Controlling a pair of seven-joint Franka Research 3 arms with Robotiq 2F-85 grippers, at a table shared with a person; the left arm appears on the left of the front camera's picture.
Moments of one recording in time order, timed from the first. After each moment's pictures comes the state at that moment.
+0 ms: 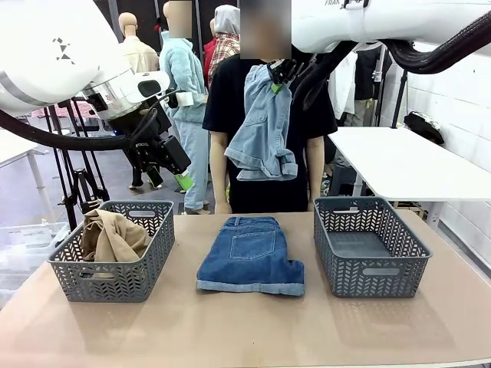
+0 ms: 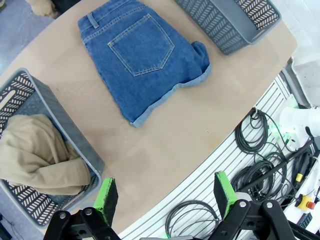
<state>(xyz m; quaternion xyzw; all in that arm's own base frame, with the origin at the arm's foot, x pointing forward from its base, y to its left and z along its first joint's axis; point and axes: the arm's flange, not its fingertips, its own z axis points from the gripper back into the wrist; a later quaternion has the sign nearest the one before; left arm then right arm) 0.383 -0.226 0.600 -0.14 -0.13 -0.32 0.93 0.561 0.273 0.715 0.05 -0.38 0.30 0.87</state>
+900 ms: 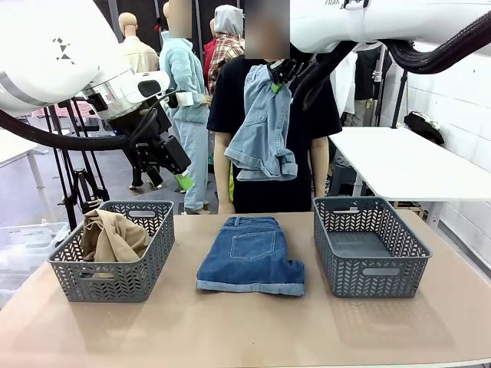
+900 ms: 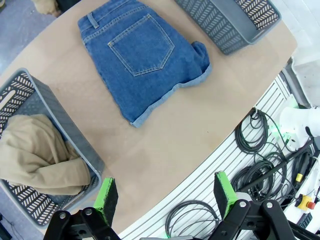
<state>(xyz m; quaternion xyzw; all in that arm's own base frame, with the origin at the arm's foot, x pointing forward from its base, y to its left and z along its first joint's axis) 0.383 -0.226 0.600 -0.14 -0.13 -0.32 0.93 0.561 0.273 0.715 0.05 -0.38 0.30 0.87</state>
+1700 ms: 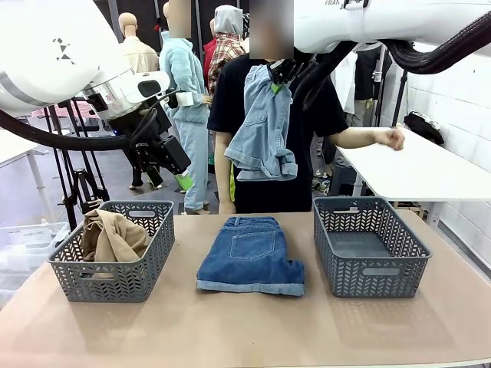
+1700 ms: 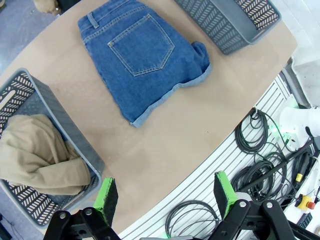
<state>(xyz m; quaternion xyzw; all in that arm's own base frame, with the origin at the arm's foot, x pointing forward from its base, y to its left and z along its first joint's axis) 0.383 -0.226 0.600 -0.14 -0.13 -0.32 0.93 0.561 0.273 0.715 0.05 -0.38 0.30 0.87</state>
